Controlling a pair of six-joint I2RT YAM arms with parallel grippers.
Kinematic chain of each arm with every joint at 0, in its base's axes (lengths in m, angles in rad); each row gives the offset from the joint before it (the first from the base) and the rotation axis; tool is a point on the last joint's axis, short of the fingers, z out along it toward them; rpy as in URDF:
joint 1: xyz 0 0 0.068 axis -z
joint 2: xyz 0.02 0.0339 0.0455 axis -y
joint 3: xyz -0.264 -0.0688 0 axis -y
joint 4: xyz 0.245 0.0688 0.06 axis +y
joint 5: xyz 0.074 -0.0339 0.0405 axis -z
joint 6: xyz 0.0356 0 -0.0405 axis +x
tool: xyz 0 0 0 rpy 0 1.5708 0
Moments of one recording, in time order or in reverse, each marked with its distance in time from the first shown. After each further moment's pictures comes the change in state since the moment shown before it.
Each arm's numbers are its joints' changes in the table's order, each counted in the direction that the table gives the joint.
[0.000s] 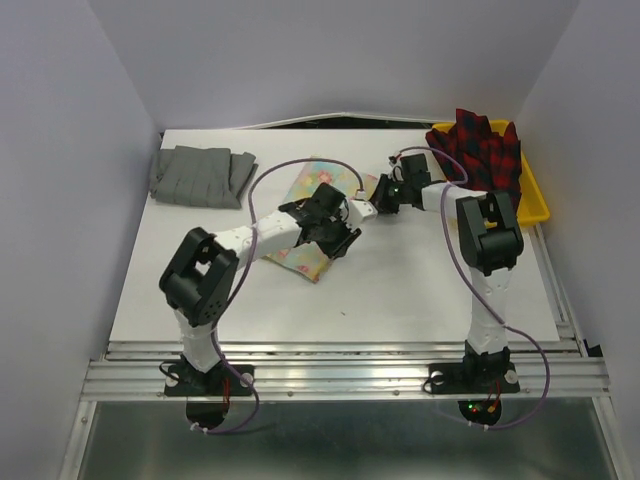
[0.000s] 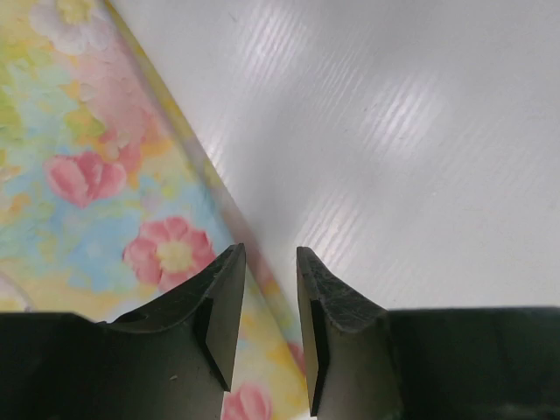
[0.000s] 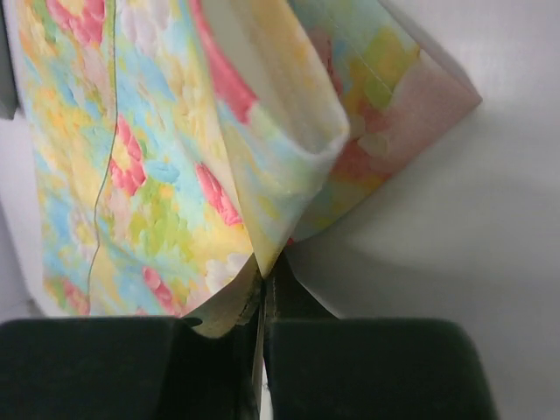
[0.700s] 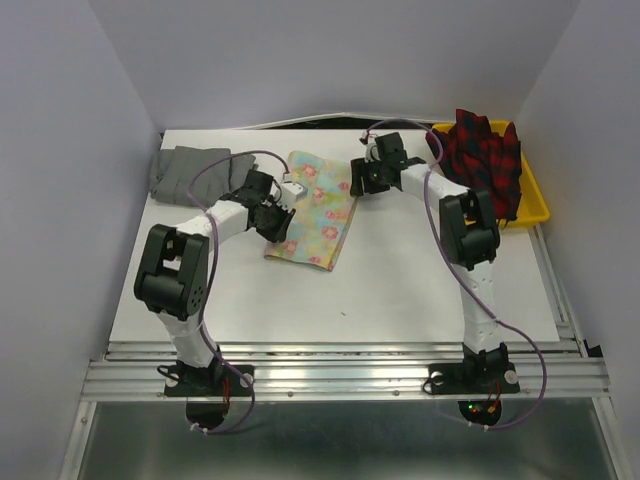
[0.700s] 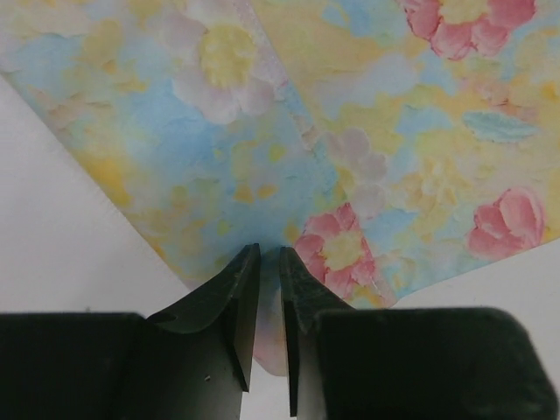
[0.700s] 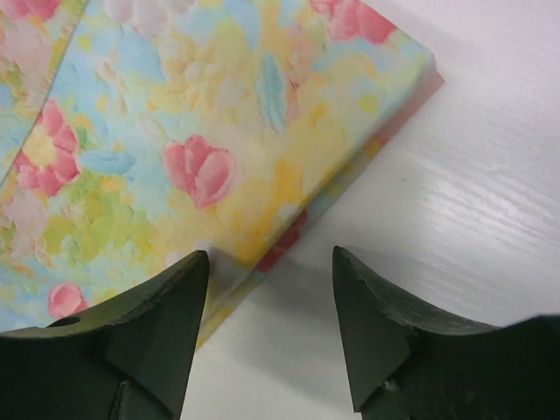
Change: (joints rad) left arm -0.412 0.097 -0.135 0.019 0.057 0.072; right arm -0.098 -0.177 0.453 0.244 0.236 -0.462
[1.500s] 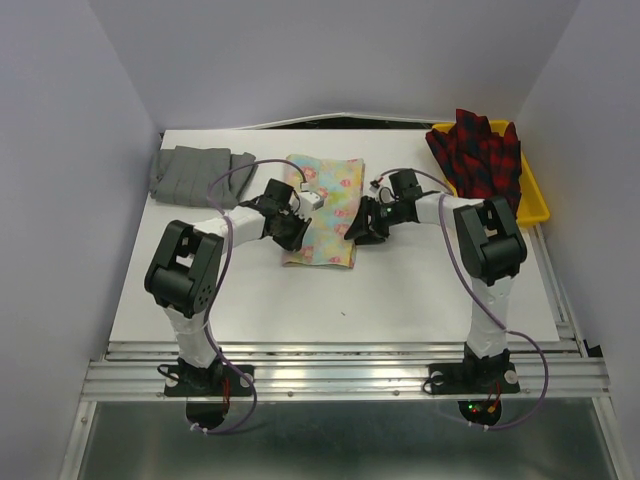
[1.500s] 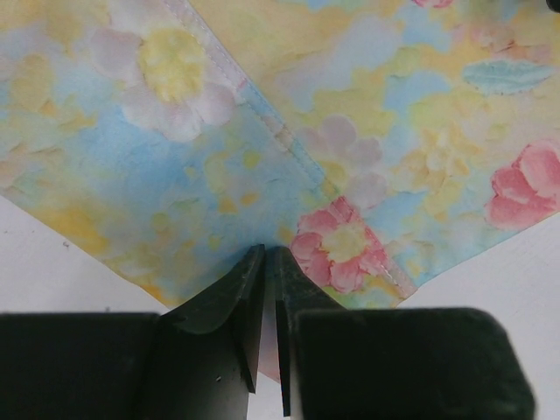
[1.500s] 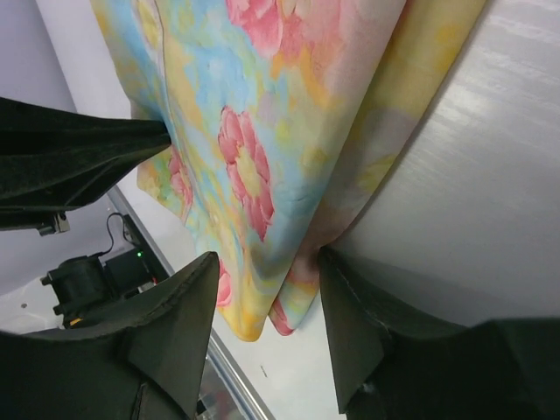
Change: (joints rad) left arm 0.121 -0.063 -0.026 -0.074 -0.007 -0.095; right arm 0.010 0.247 -0.542 -0.079 -0.481 0.412
